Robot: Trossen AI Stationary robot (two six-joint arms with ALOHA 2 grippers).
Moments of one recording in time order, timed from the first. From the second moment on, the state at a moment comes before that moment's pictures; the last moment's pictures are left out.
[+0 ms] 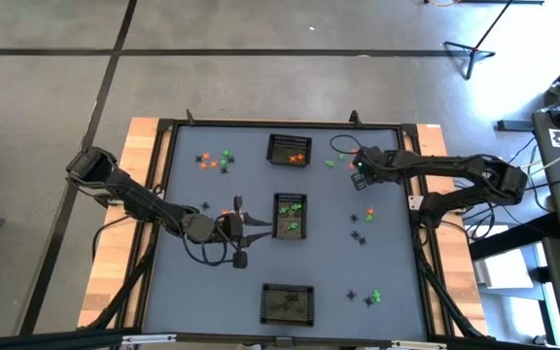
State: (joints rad) left arm -0.41 1.45 0.59 0.72 -0.57 0.03; right arm -0.51 1.30 0.57 -0.62 0.36 0.57
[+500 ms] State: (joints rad) left arm -0.41 1.45 0.59 0.72 -0.59 0.03; right arm -0.54 1.30 0.47 -0.41 0.26 0.53
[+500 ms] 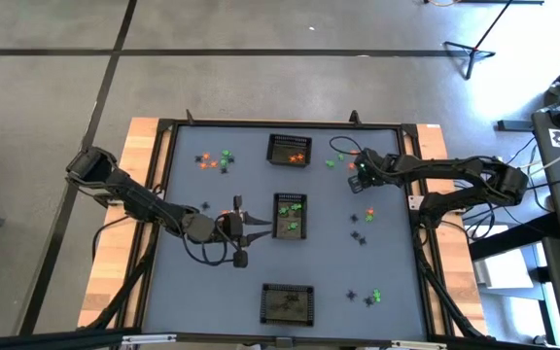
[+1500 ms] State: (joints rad) left arm -0.41 1.45 0.59 0.72 -0.59 0.03; right arm -0.43 1.10 0.46 -0.43 0.25 0.49
